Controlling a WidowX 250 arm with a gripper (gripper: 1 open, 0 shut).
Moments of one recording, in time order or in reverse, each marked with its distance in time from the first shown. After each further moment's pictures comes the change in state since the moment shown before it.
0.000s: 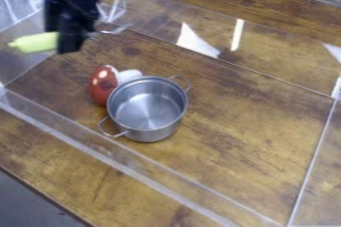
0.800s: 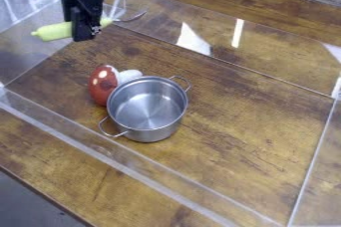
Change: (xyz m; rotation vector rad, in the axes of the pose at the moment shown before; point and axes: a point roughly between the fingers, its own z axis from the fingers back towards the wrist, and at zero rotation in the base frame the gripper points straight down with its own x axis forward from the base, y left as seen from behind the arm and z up) arm 0.045 0.017 -0.013 0.062 -0.162 -0.185
